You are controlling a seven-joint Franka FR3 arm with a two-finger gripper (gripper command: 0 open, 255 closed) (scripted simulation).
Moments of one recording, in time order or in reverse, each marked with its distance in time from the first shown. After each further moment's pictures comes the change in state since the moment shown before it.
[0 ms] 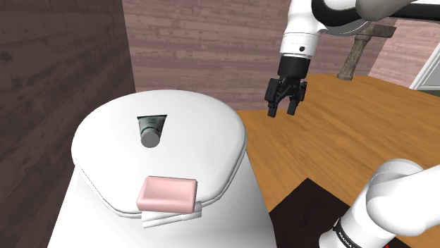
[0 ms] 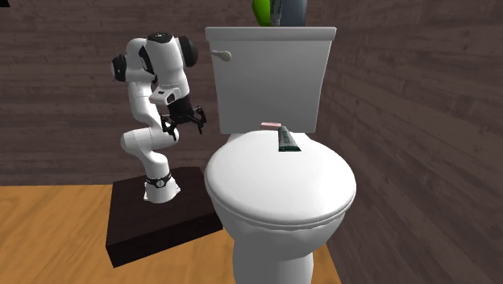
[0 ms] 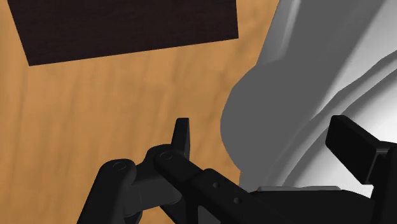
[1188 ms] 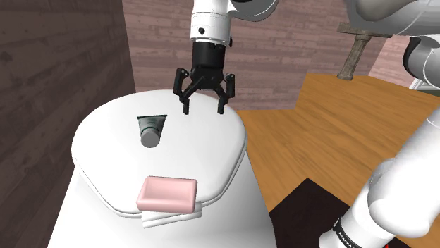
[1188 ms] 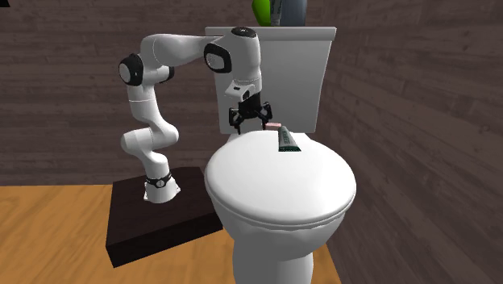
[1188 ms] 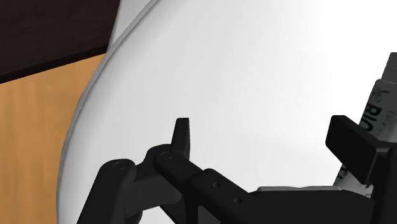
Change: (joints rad) arm 0.060 0.582 0.318 0.568 0.020 0.050 0.556
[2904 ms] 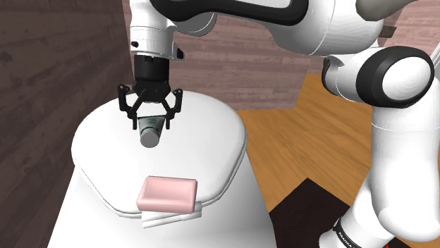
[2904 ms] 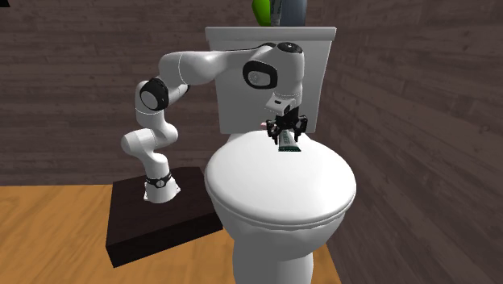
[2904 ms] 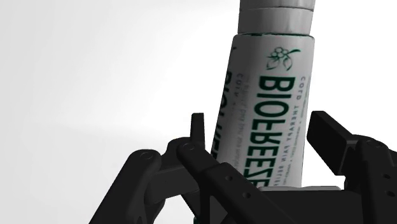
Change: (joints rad) arm 0.172 0.456 0.063 0.446 -0.176 -0.001 0.289
